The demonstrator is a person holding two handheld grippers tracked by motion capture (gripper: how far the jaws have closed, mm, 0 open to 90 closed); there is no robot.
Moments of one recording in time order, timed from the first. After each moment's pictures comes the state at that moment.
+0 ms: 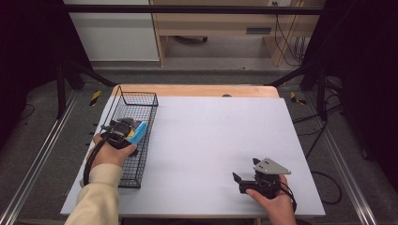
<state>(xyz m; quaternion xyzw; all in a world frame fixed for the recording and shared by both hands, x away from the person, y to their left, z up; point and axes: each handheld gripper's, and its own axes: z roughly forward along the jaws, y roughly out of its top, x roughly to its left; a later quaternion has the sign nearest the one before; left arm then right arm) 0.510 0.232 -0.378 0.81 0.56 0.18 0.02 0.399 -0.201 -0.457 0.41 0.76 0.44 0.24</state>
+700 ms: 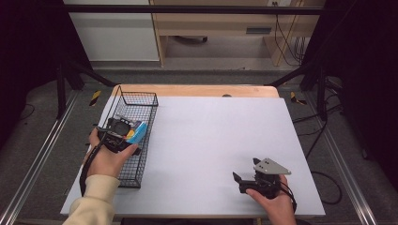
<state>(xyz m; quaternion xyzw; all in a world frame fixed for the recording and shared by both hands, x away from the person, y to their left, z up) 0.478 0.215 -0.342 0.81 0.51 0.26 0.11 0.399 -0.201 -0.456 0.41 0.76 0.44 0.25</state>
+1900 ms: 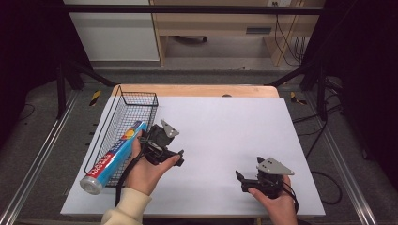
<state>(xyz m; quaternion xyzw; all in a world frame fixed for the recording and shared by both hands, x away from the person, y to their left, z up) 0.450 0.112 -0.347 0.85 0.39 0.25 0.25 0.398 -0.207 -0.454 0.42 0.75 0.43 0.27</state>
